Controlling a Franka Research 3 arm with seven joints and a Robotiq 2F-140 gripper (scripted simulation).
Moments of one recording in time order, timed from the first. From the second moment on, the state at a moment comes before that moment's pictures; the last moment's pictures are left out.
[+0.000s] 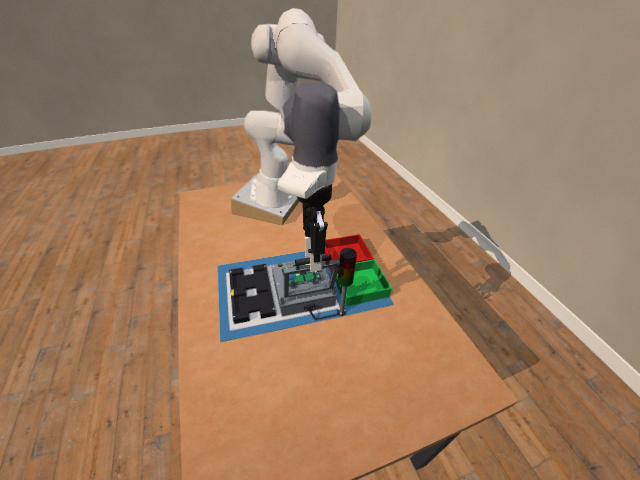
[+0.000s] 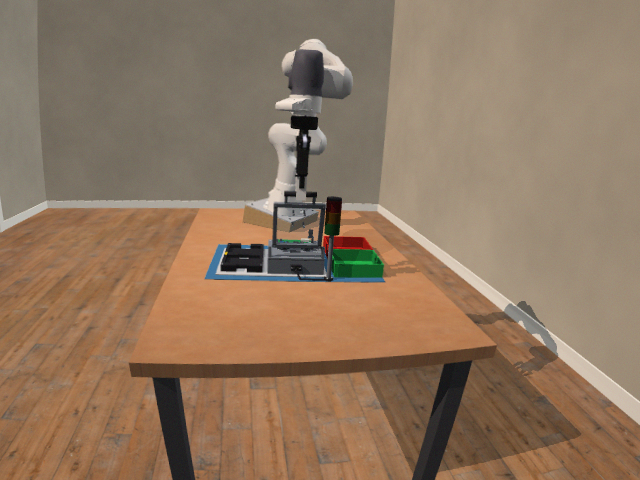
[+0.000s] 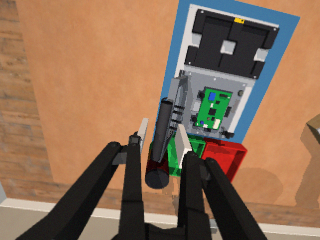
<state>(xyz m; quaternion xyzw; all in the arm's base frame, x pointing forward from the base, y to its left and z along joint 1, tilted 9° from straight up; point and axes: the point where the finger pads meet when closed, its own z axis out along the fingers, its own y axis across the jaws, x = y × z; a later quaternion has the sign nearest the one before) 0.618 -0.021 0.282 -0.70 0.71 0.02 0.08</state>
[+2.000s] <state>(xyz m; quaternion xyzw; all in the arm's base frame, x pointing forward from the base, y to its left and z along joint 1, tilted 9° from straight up) 0.620 -0.021 0.283 -0.70 0.71 0.02 0.08</state>
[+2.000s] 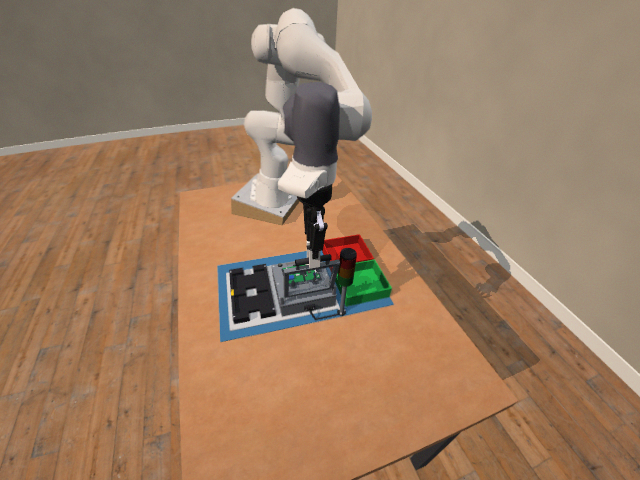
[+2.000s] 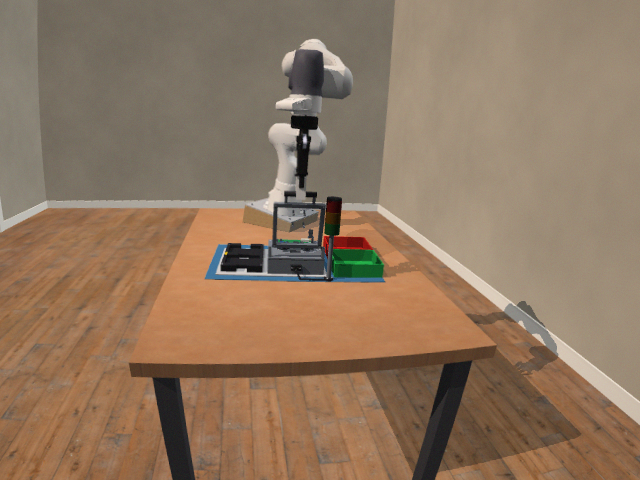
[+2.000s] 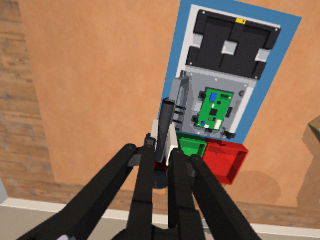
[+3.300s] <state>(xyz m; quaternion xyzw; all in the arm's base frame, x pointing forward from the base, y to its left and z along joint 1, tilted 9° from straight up) 0.607 -0.021 0.285 -0.70 0.71 0.01 0.08</state>
